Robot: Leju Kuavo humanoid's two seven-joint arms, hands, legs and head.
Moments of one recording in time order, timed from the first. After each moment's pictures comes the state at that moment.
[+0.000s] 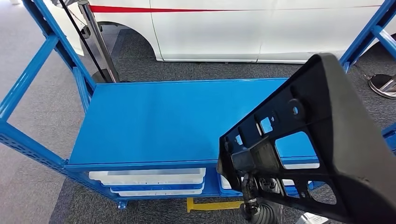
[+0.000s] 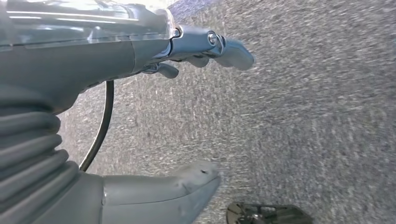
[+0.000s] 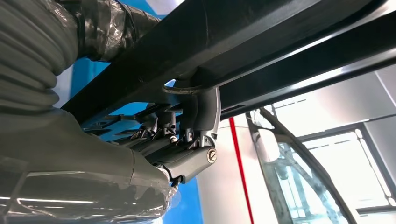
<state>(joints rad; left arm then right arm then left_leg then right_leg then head) -0.03 -0.15 1.03 -0.21 -1.25 0.10 -0.34 0.32 0.06 0.47 -1.71 -0.14 -0.22 -0.69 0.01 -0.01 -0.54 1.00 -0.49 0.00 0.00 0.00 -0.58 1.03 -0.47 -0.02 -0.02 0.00</state>
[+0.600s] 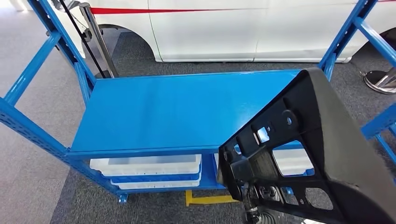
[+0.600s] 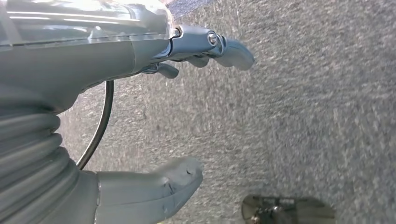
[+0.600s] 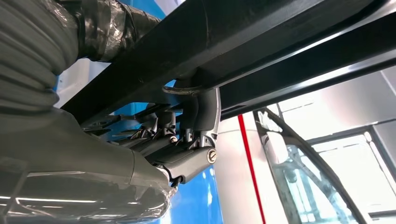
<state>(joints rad) -0.03 -0.17 1.05 -0.21 -1.26 0.10 -0.34 0.37 0.04 0.45 -1.71 -0.13 -0.18 -0.69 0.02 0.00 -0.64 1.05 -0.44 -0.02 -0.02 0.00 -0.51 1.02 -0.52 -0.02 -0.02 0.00</state>
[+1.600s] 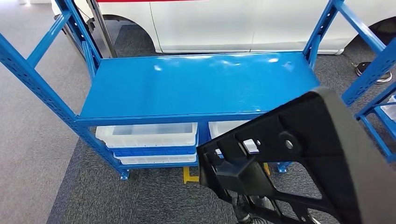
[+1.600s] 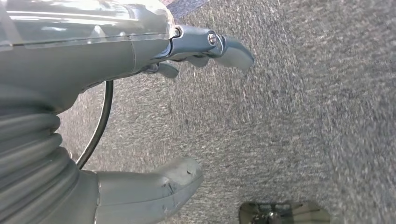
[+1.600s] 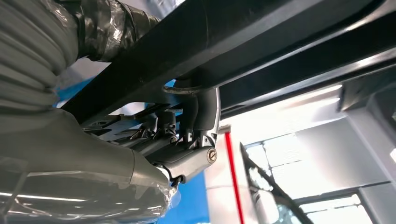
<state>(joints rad) -0.04 -0.16 1.06 -0.21 -1.30 0.08 -0.34 0.37 0.07 0.43 -1.71 -0.15 0.09 -0.70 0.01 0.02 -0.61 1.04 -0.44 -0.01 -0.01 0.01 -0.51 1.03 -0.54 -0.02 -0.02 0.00</state>
